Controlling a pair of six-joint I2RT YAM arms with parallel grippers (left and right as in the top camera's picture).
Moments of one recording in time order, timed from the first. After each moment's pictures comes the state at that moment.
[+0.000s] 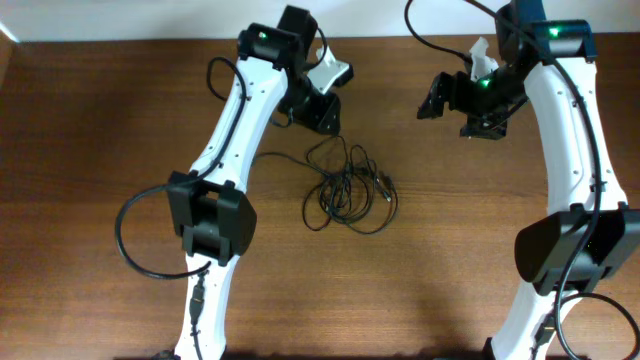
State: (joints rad) left arm -0.33 2.37 2.40 -1.46 0.42 0.25; right arm 0.03 2.05 2.15 -1.52 -0.44 0.23
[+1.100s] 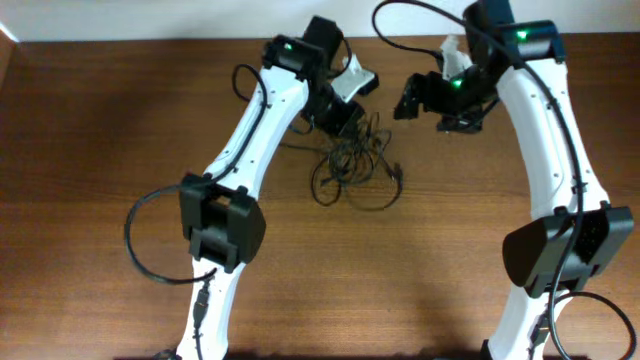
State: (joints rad) left arm -0.41 2.34 2.37 -1.37 0.48 0.25; right arm 0.13 2.05 2.15 -1.44 -0.42 0.23
